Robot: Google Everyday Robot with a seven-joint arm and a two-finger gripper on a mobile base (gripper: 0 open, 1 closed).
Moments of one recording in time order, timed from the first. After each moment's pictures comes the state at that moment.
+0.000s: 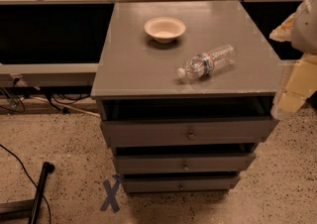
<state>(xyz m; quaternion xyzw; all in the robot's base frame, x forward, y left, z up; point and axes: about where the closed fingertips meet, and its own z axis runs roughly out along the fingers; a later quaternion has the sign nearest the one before) 0.438 -0.217 0.976 -0.60 0.78 -0.03 0.16</state>
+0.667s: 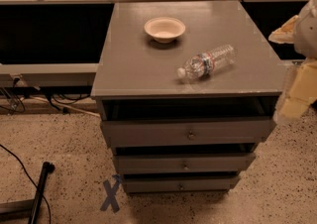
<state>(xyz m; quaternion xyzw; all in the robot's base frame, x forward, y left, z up) 0.431 -0.213 0.976 -0.62 0.77 -0.03 0.17</state>
